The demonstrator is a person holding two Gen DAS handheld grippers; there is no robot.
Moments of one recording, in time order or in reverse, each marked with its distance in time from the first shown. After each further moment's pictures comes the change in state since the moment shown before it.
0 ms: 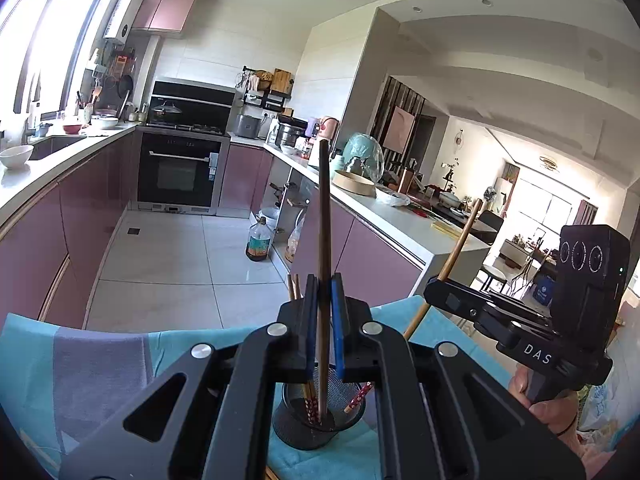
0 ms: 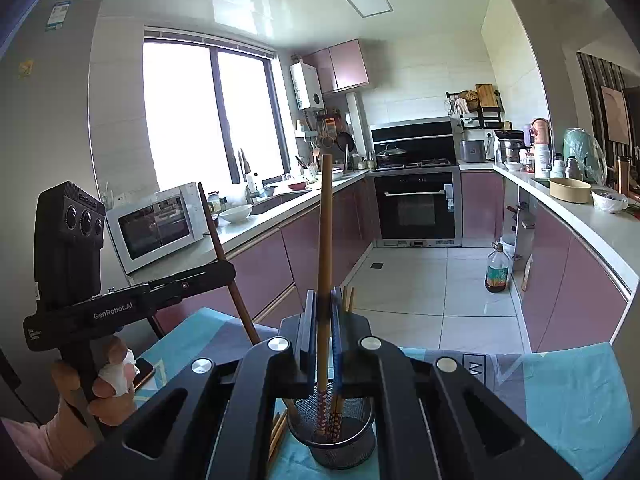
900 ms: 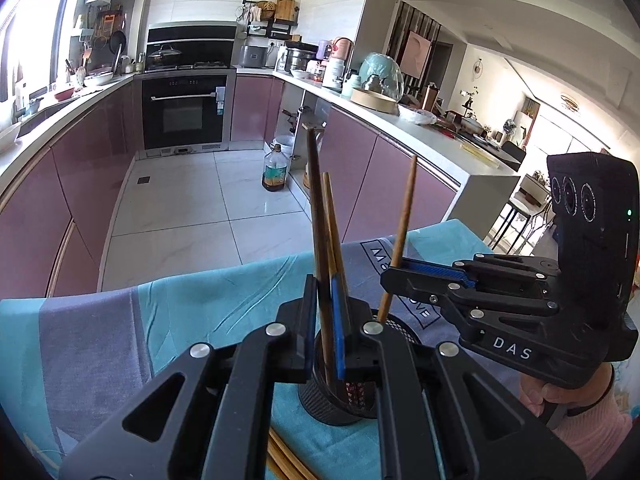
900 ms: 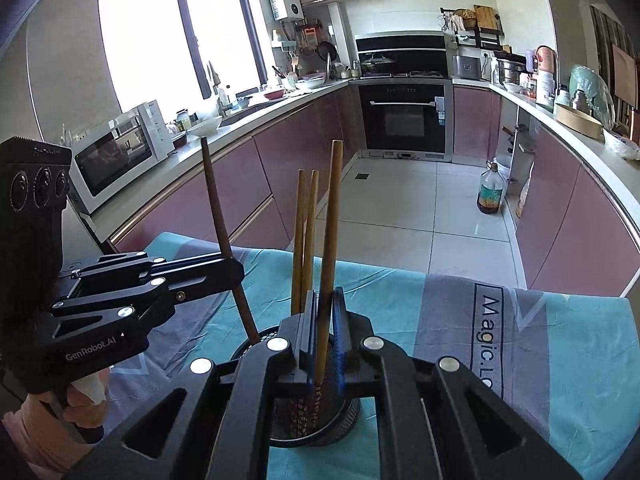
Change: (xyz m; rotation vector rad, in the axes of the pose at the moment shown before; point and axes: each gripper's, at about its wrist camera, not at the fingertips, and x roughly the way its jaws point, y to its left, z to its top) left arm 0.106 0.025 -0.036 0.044 0.287 0.063; right arm 0.093 -0.014 -0.040 0.034 0.338 -0.057
